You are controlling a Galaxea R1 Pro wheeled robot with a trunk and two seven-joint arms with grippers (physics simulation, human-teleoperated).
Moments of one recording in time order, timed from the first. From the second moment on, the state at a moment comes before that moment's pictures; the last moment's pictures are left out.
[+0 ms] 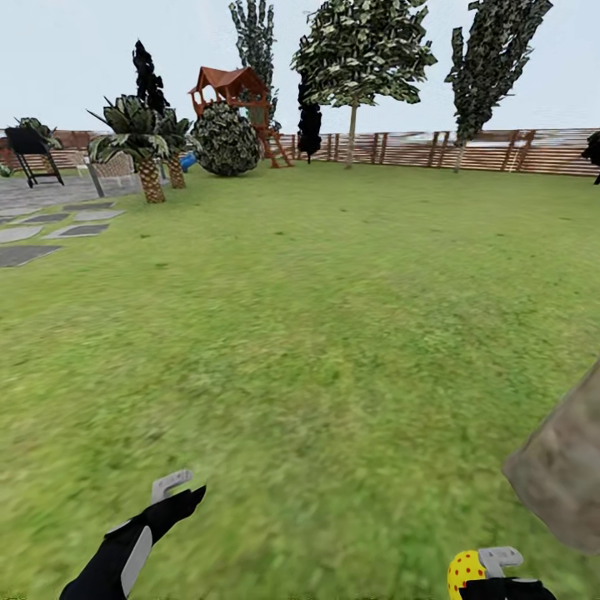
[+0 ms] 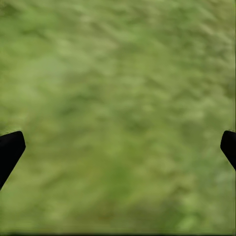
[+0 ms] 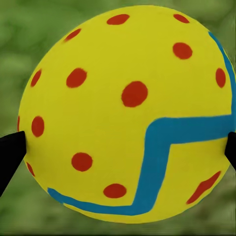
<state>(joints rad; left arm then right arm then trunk) -0.45 0.03 0.35 -0.61 0.08 0.21 -0.21 -0.36 -0.26 0.01 -0.43 0.02 0.30 0.12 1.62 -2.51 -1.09</state>
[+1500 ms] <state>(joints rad) -0.45 0.03 0.34 -0.60 0.08 0.21 -0.21 -0.36 -0.26 0.01 -0.43 0.02 0.30 0.12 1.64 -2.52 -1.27</state>
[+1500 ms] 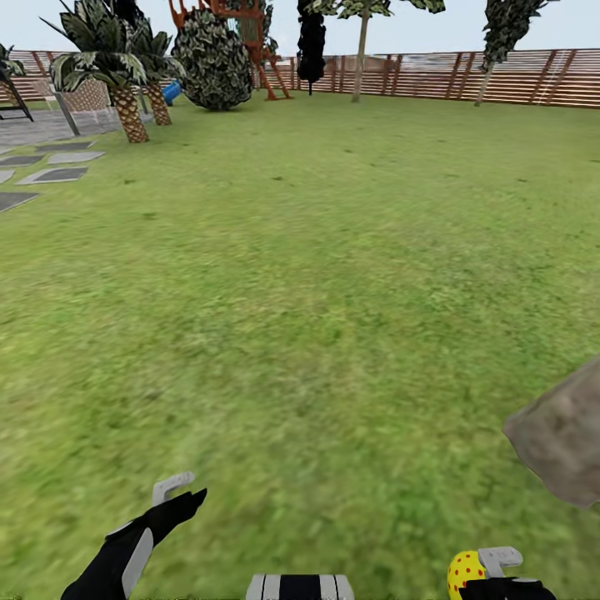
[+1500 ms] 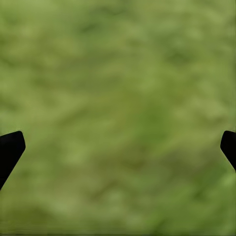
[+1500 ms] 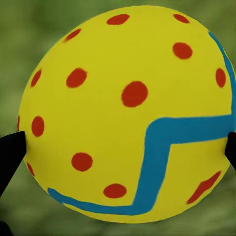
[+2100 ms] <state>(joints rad) -0.45 0.03 0.34 -0.59 0.08 0.21 -0.21 -0.36 -0.26 0.01 -0.43 0.02 0.30 0.12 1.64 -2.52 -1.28</state>
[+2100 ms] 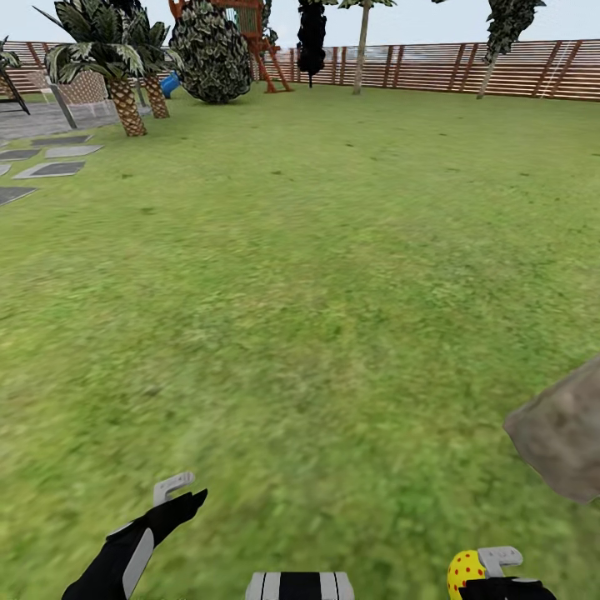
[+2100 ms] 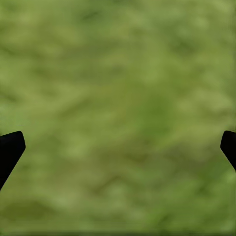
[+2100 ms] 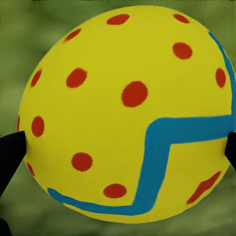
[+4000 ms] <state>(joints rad) -0.45 0.02 0.34 -0.59 0.07 0.15 -0.21 -0.36 -0.26 0.01 -0.43 0.02 0.30 0.12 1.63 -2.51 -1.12</state>
